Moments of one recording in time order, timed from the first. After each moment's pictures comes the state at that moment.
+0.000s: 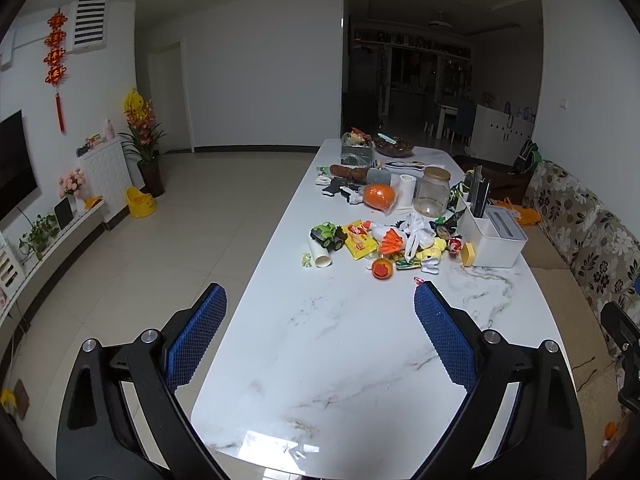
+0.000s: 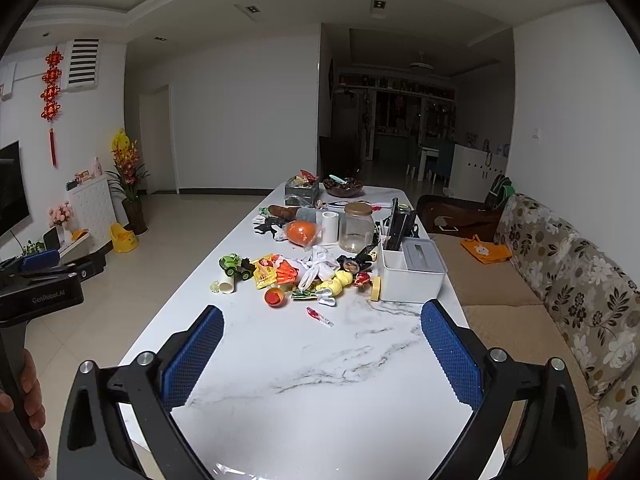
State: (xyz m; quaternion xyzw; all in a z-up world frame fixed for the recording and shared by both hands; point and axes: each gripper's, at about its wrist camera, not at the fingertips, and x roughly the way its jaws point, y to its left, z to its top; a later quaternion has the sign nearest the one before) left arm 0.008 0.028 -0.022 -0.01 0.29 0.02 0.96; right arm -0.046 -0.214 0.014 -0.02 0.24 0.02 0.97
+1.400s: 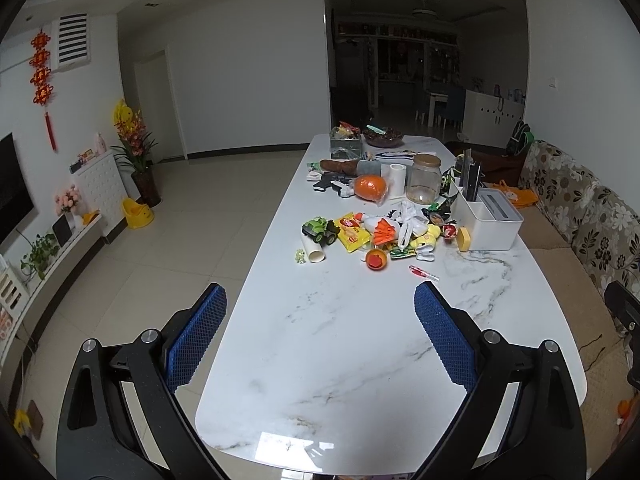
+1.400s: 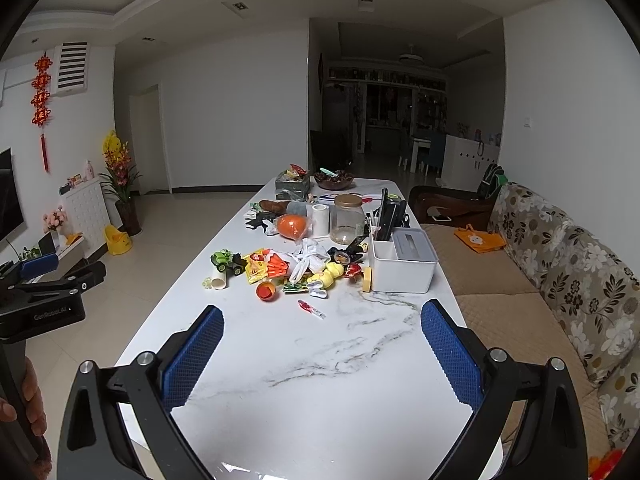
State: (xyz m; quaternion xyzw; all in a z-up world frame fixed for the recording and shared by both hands) left arm 0.015 0.020 -0.027 0.03 0.30 0.00 0.95; right arm -0.046 -0.215 0.009 -0.01 0.25 -0.01 0.97
